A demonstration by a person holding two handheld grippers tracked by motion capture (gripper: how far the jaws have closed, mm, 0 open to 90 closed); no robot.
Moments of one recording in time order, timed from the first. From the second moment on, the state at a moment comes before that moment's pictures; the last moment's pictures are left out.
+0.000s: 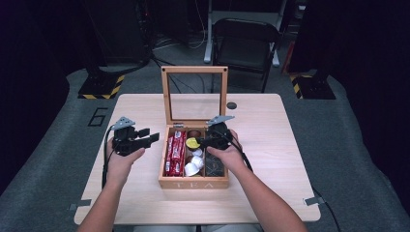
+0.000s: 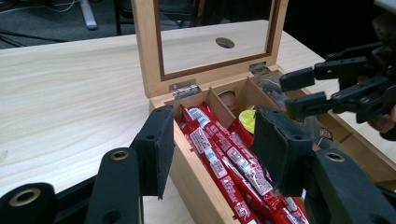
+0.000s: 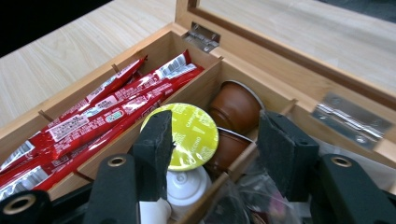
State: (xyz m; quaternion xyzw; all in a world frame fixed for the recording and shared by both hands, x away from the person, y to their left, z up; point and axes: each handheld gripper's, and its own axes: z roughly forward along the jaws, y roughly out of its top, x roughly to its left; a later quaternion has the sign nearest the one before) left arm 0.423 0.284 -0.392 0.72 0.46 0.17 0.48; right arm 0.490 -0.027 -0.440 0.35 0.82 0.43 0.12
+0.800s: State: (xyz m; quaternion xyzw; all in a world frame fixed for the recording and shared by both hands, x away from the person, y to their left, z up) left arm 0.416 0.289 -0.391 0.72 0.46 0.19 0.48; right arm 0.496 -0.004 -0.452 0.34 0.84 0.42 0.09
